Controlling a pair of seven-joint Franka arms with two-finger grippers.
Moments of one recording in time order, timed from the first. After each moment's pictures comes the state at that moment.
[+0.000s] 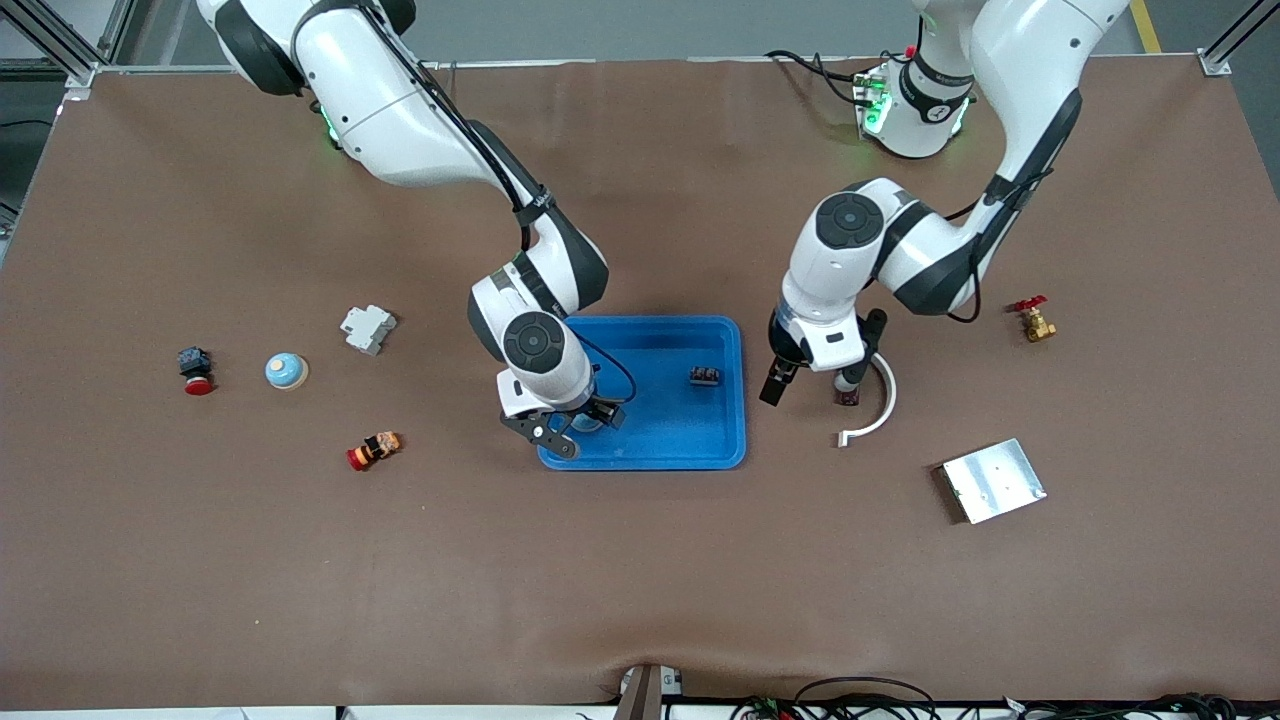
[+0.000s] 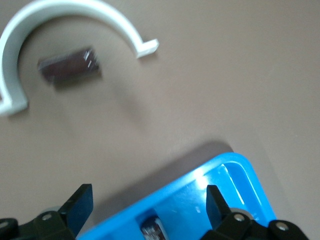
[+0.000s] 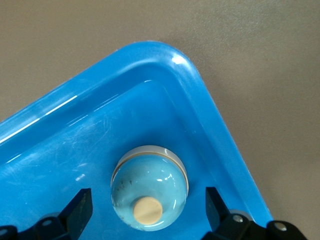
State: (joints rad) left arm 0.02 0.43 -0.61 -2.02 0.49 2.50 -2.04; right arm 0.59 0.82 0.03 -1.45 0.07 2.26 1.07
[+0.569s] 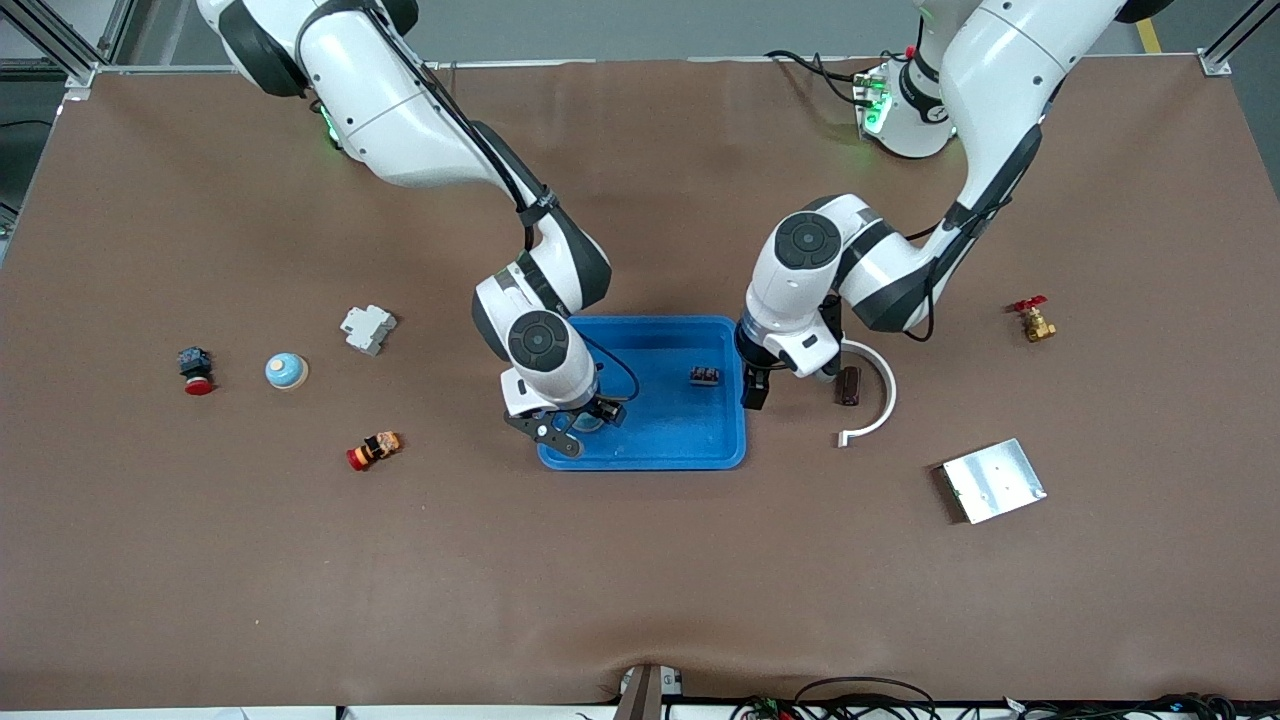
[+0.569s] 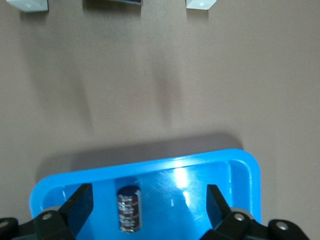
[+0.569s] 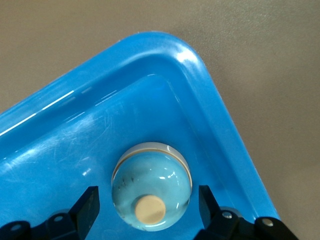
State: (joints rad) left arm -0.03 0.55 -0.61 -1.91 0.49 2.45 -2.39; right arm 0.60 0.83 0.03 -1.45 0.07 2.27 1.07
